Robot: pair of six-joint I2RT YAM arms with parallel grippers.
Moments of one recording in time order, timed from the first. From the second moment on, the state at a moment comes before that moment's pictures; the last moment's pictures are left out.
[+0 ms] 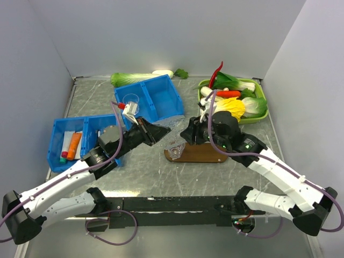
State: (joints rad) left arm -0.84 0.90 0.74 0.22 0.07 -0.85; right arm 0.77 0.99 1.03 -0.44 -0.02 0.38
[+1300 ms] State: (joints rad) left arm -0.77 1.00 1.07 -0.14 0.13 -0.53; right arm 0.72 0.86 1.00 -0.51 0.15 0.36
